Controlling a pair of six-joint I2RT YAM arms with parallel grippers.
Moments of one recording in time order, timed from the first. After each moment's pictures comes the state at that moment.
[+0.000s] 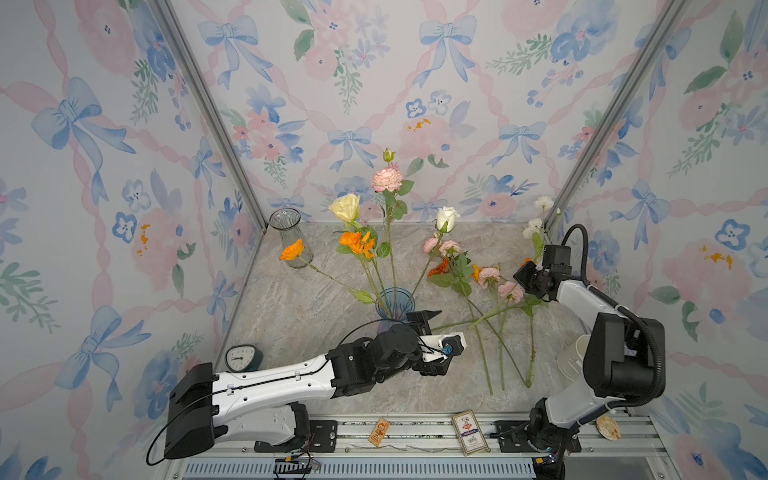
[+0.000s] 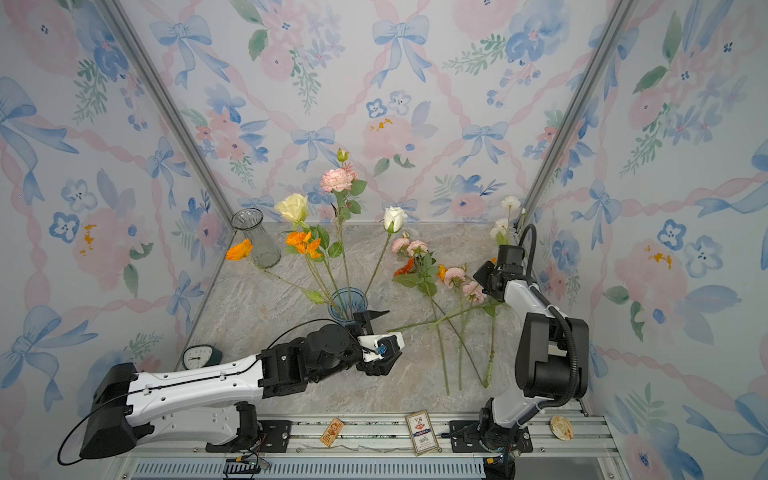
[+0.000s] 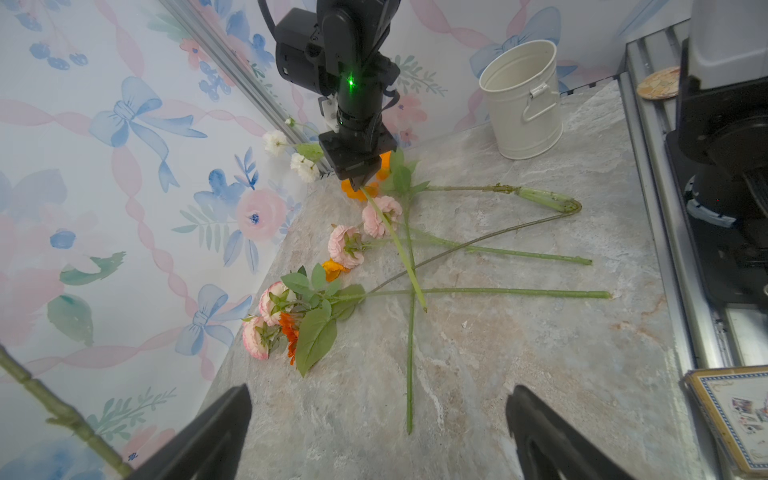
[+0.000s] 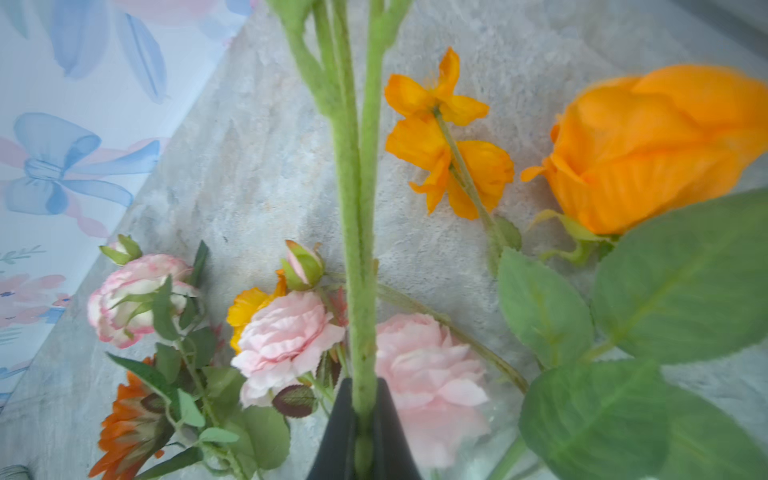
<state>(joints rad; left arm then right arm) -1.24 1.17 0.83 0.01 -0.26 0.53 -0.12 1.58 1.05 -0.27 -0.09 0.62</state>
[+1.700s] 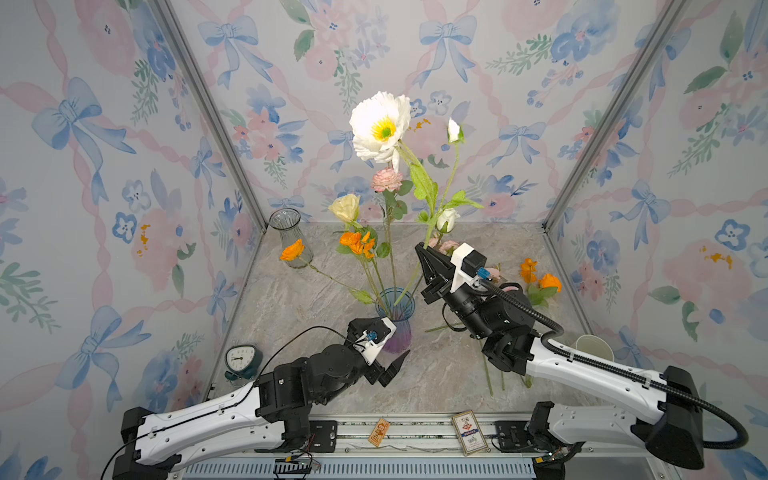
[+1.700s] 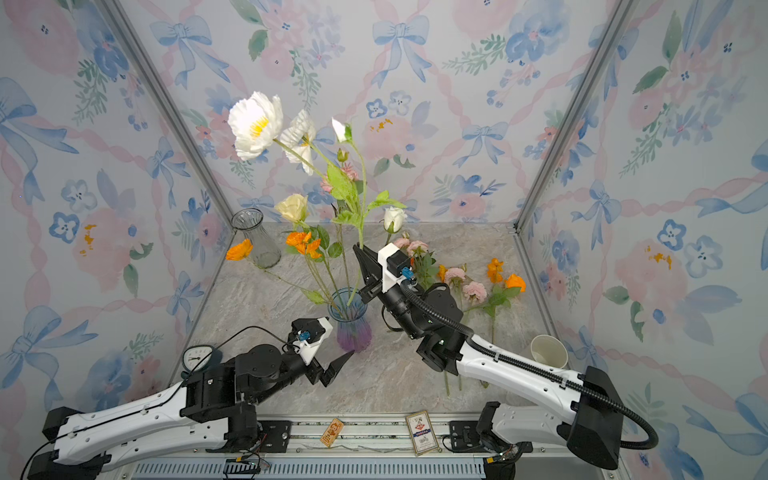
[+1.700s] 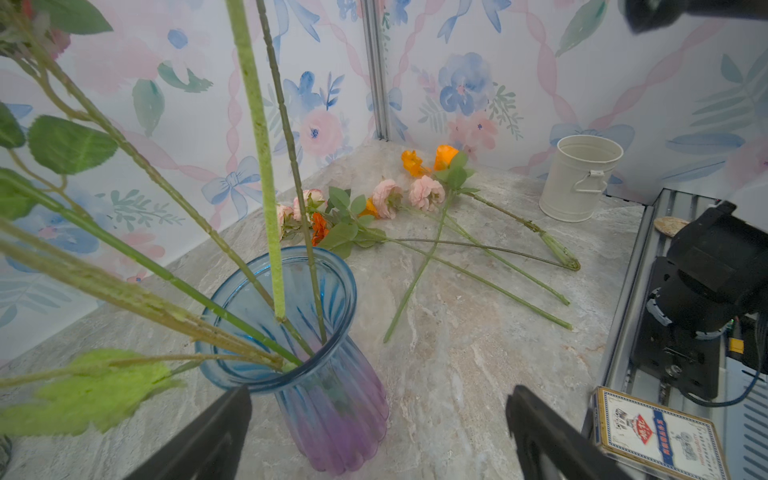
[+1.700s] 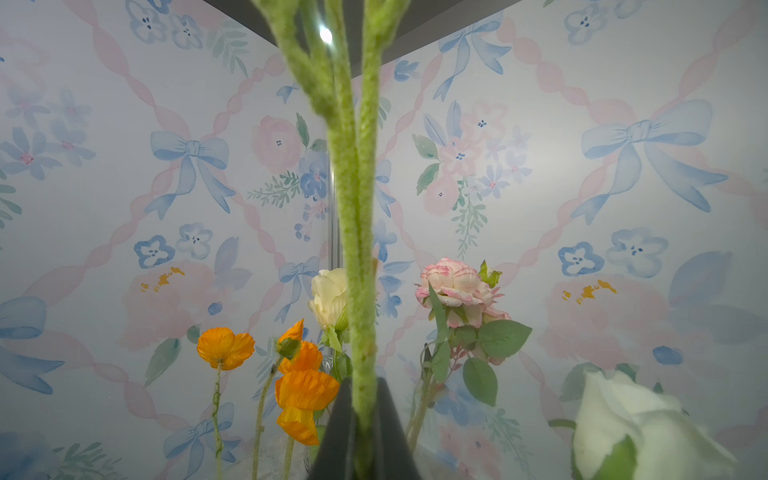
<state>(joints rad) -1.24 0.64 0.64 -0.30 -0.43 -0.01 1.02 1.24 0.91 0.79 0.25 -0.14</state>
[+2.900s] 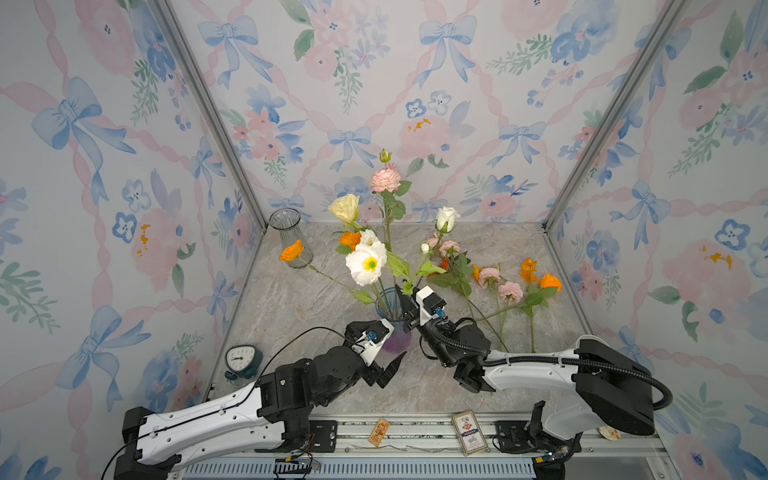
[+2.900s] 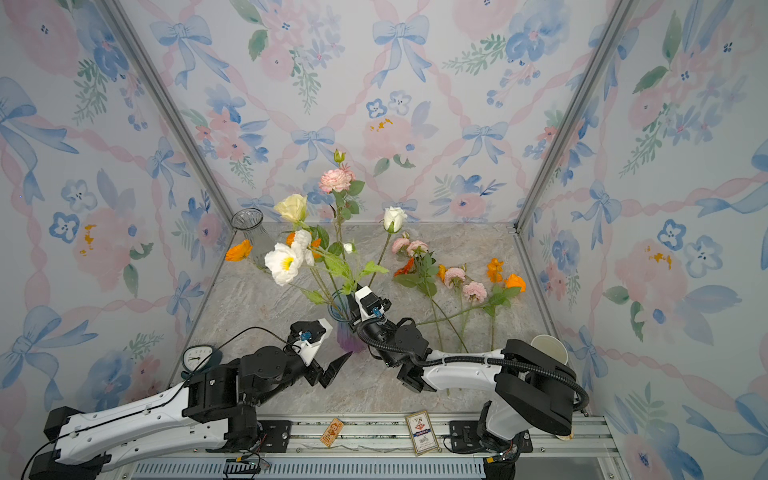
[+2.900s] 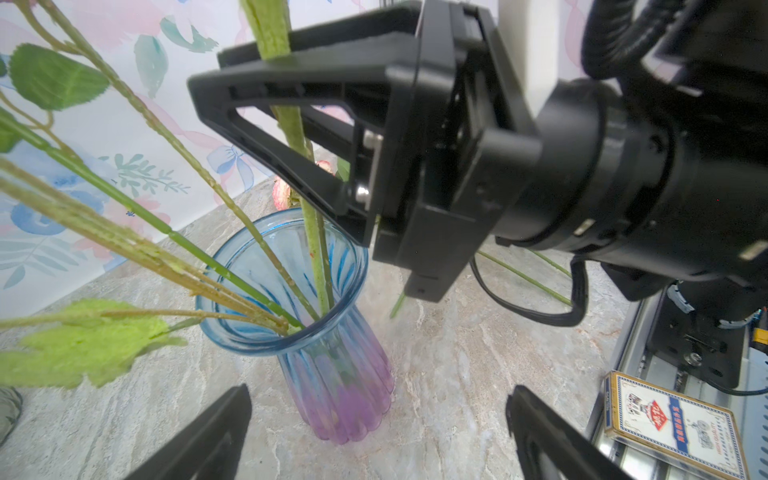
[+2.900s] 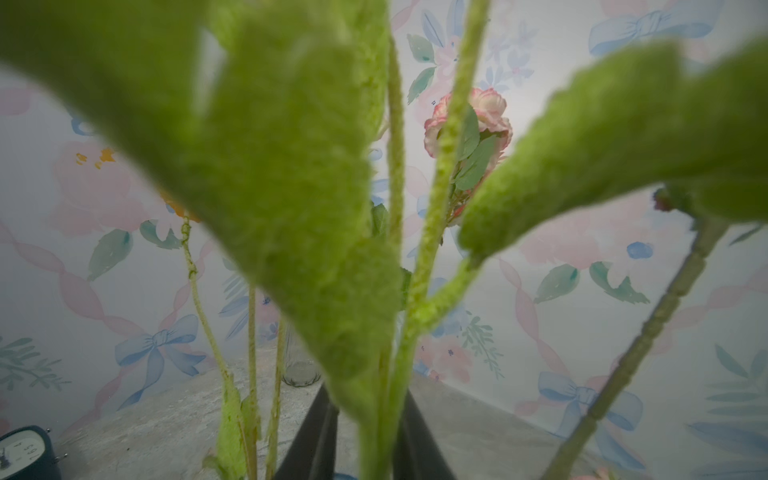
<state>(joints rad) -1.23 0.65 0.62 -0.34 -0.47 -0.06 1.13 1.48 0.65 1.19 0.46 -0.23</state>
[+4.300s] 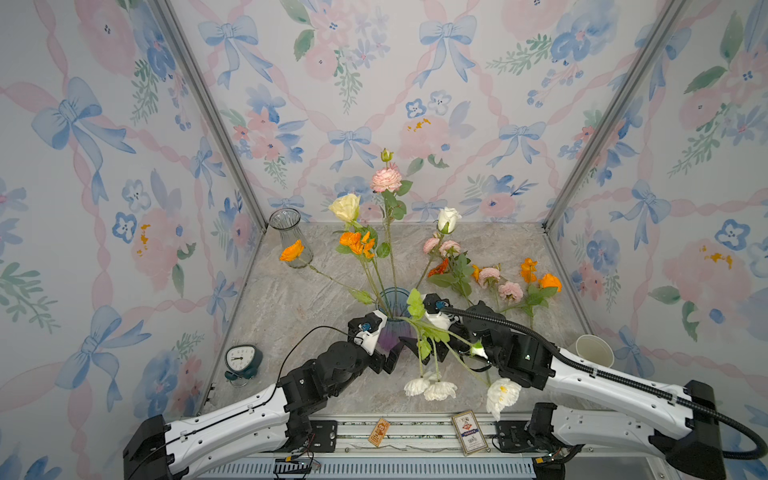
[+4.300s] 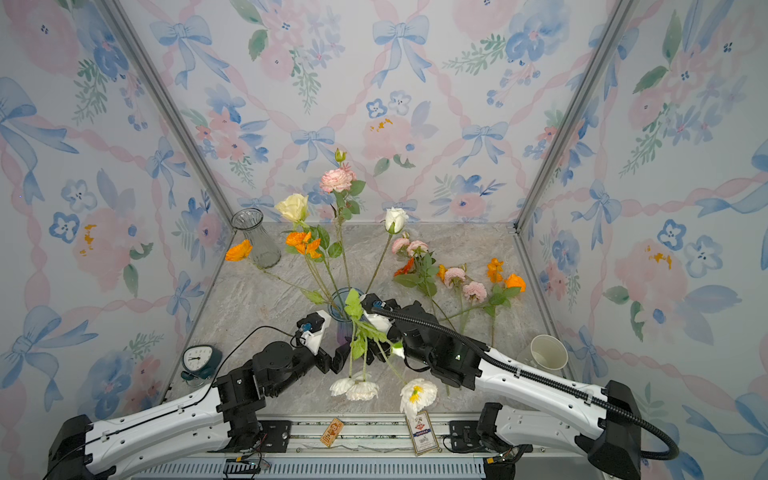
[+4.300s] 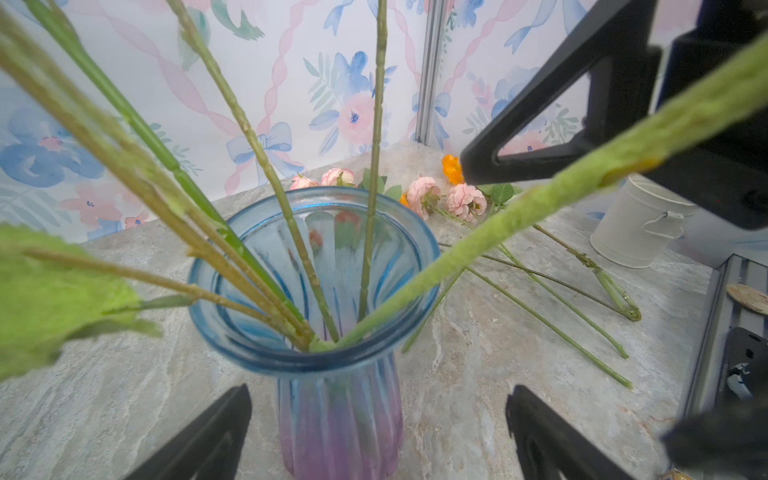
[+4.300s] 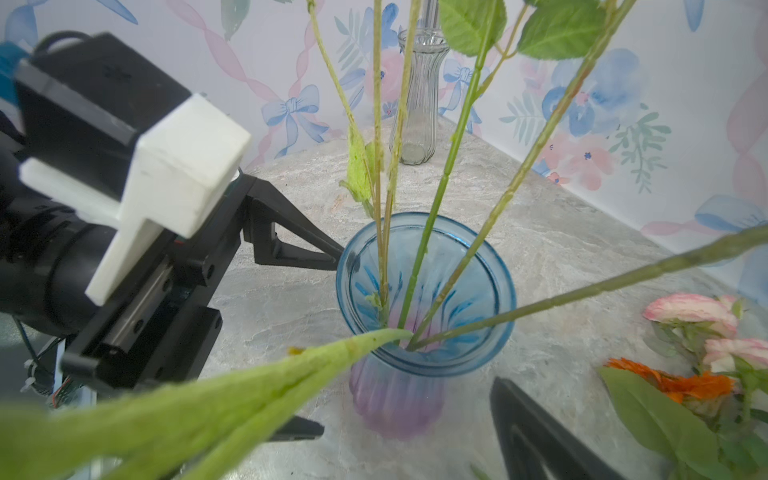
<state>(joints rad) -1.04 0.72 0.36 0.14 -0.35 -0.11 1.06 1.06 0.83 -0.15 0.06 0.03</state>
